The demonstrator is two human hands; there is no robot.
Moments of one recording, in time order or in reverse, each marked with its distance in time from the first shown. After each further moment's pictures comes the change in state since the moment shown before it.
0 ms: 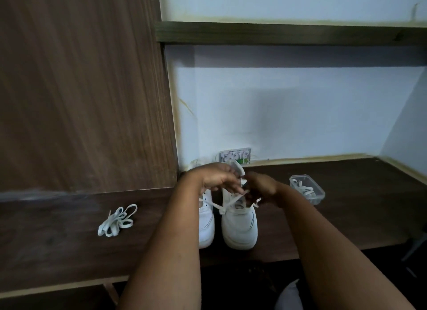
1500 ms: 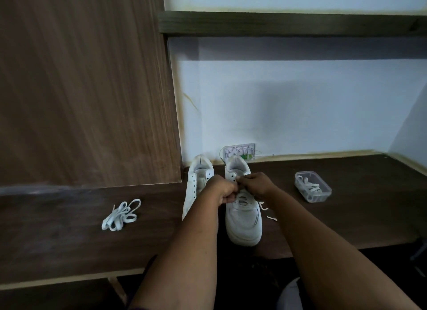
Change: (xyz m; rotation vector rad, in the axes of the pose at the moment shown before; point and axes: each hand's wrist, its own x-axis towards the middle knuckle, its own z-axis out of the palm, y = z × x) left_hand 0.057 -0.050 0.042 -0.443 0.364 -0.288; right_hand 0.048 0.025 0.021 0.014 0.316 -0.143
